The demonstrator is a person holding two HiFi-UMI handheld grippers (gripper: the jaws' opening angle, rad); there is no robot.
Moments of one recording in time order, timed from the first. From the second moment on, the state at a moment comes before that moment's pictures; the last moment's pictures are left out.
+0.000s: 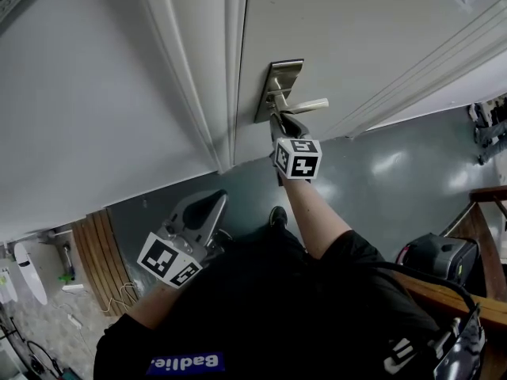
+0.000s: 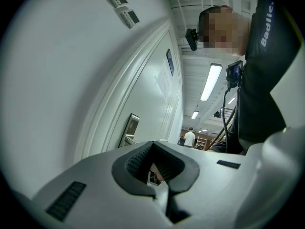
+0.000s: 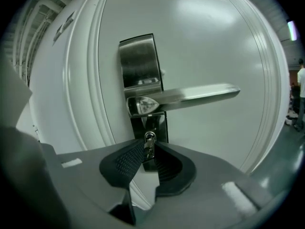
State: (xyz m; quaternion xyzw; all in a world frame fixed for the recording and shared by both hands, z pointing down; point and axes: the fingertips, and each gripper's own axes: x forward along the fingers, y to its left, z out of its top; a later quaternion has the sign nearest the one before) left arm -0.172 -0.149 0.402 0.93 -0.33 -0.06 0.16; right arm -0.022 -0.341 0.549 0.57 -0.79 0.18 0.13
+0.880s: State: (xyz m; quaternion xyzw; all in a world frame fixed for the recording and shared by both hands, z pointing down) left arm -0.158 -0.151 0.405 0.93 -0.31 -0.04 0.18; right arm -0.018 -0.351 0.552 0.46 -0.77 0.43 -0.09
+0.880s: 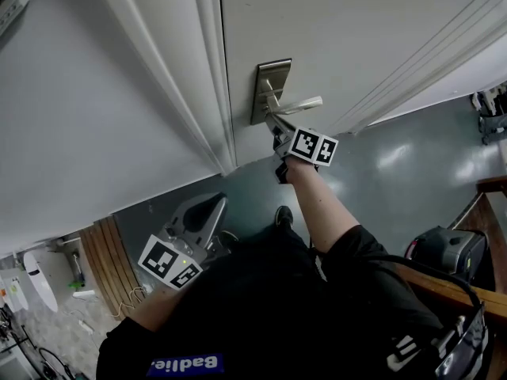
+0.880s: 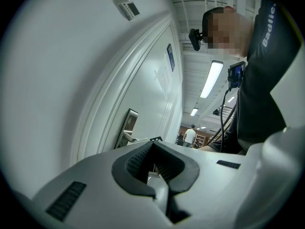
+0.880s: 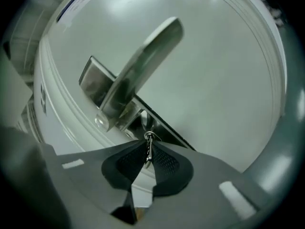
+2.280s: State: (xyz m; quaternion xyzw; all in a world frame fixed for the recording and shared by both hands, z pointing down) left arm -0.184 -0.131 0.411 0.93 -0.32 -0.06 0.18; right arm -0.037 -0.343 0.559 0.51 -0.68 -0.23 0.48
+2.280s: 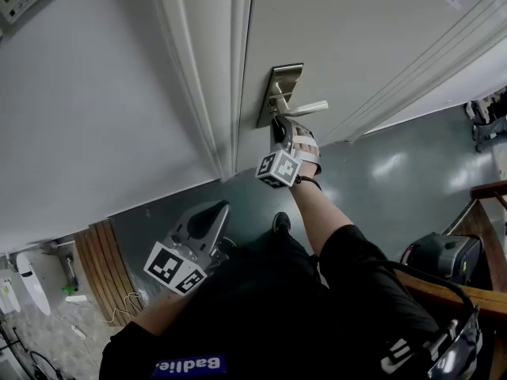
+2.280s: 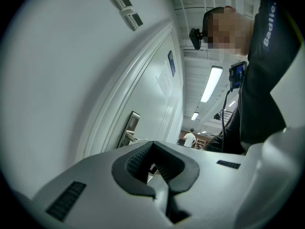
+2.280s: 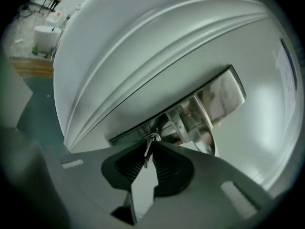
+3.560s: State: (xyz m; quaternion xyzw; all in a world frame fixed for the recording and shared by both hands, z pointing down) left arm -0.085 -0.053 0.400 0.88 -0.44 -0.04 0.15; right arm 0.002 -0.223 0.511 0.43 -0.85 -0.11 0.29
